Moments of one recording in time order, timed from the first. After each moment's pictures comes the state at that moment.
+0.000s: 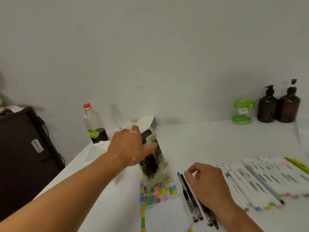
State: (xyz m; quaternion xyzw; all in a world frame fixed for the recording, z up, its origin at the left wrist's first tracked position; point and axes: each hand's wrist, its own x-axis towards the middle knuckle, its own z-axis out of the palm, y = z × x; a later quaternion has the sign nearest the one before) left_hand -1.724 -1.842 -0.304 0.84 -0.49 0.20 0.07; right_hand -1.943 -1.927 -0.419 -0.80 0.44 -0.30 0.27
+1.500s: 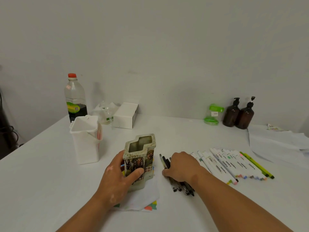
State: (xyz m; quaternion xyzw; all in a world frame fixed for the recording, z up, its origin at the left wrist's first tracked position) left_hand -1.758 -1.750 -0.445 0.68 -0.47 -0.13 0.55; right_hand -1.920 -1.925 -0.416 -0.89 0.46 0.01 0.05
